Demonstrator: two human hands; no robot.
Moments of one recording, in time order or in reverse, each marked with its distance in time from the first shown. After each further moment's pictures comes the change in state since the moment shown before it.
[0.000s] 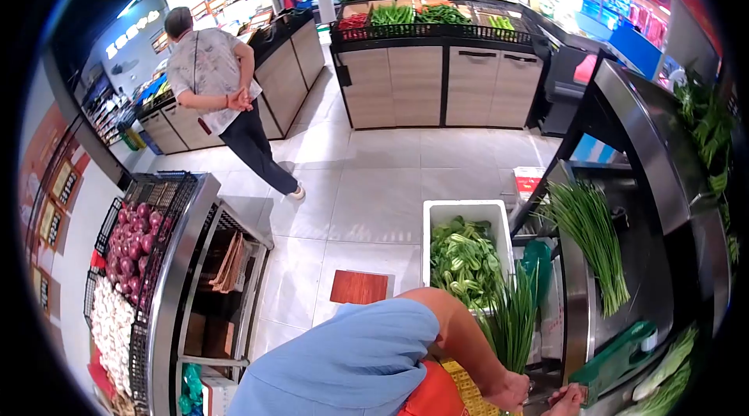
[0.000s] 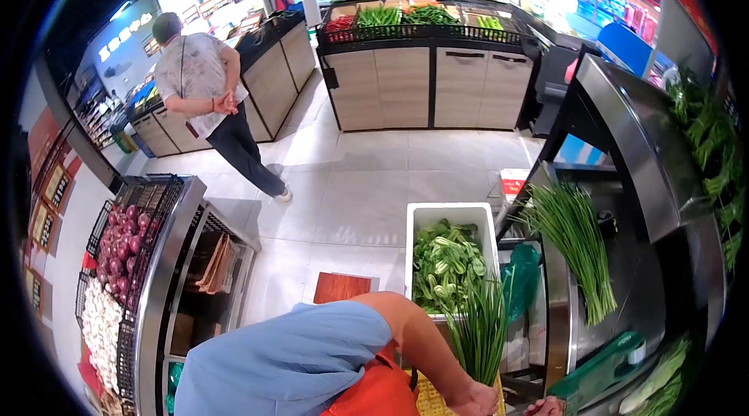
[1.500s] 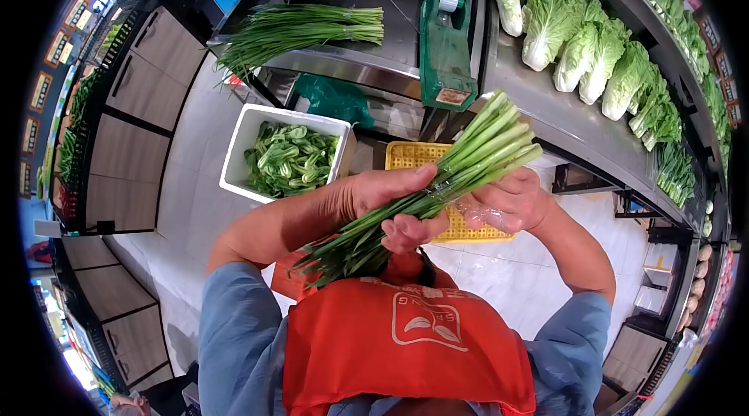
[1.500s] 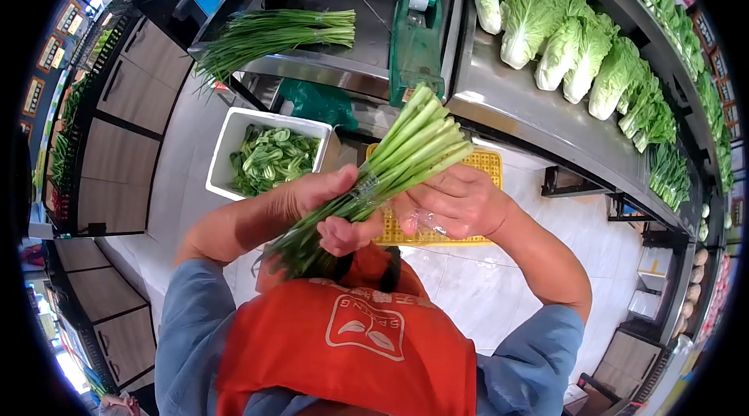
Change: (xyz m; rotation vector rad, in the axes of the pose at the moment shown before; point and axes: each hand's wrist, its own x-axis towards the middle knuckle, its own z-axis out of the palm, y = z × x) left_hand -0.055 0.037 -0.166 -2.363 -0.873 0.268; right_hand -0.146 -0.138 -0.059 -1.110 -0.386 -1.597
